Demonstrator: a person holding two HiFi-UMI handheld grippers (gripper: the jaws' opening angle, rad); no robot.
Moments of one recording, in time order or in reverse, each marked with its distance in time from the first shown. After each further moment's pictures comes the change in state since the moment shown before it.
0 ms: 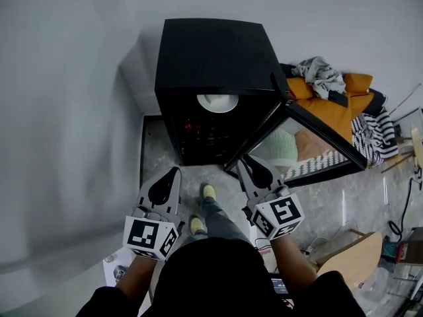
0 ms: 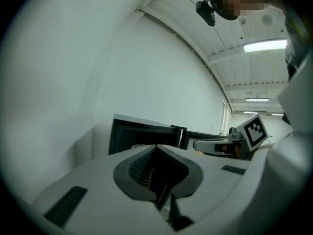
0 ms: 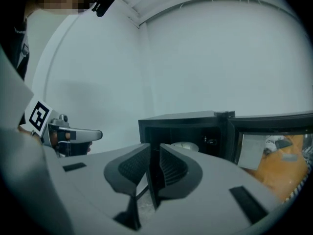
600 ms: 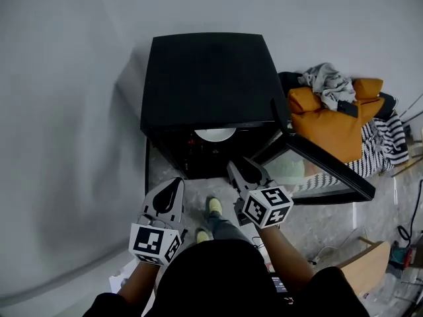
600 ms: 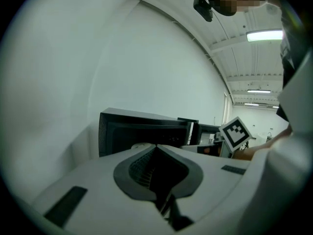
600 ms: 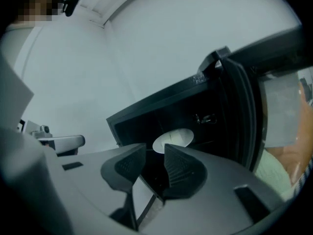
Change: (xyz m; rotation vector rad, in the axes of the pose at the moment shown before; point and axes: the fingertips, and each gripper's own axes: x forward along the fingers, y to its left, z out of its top) left arm 0.093 0.018 -0.003 0.050 0.088 0.005; right arm 0.104 -0.086 -0.037 0.313 0.069 -0.010
